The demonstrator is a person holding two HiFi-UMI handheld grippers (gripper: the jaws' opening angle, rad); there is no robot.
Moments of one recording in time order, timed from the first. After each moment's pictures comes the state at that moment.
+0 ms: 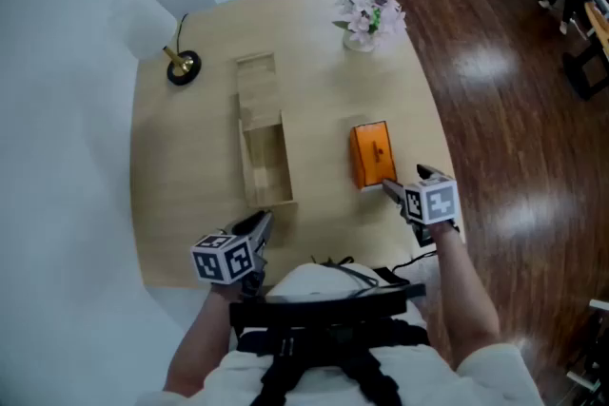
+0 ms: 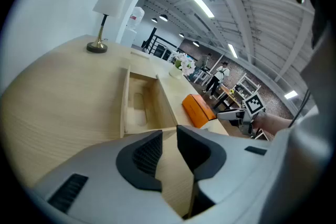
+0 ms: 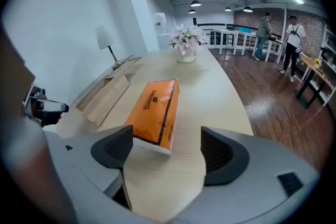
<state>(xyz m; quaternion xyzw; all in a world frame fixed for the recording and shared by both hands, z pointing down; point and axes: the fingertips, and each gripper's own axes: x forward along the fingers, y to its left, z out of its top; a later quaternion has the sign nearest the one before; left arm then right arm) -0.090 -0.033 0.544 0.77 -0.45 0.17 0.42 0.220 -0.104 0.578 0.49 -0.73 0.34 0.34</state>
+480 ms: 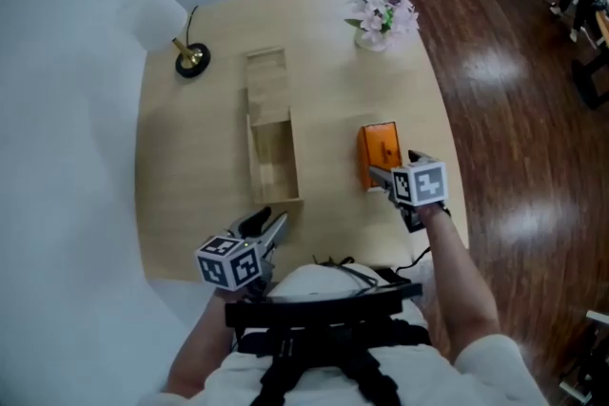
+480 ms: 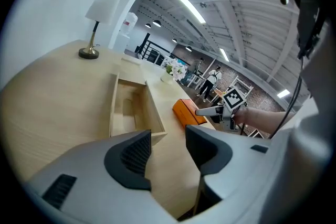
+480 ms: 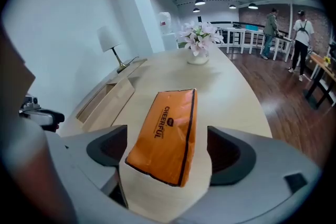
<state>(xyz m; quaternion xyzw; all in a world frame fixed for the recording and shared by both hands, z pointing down) -0.070 -0.031 0.521 0.80 -0.43 0.15 0.39 0.177 -0.146 0.581 0.46 -0.75 0.35 0.32</state>
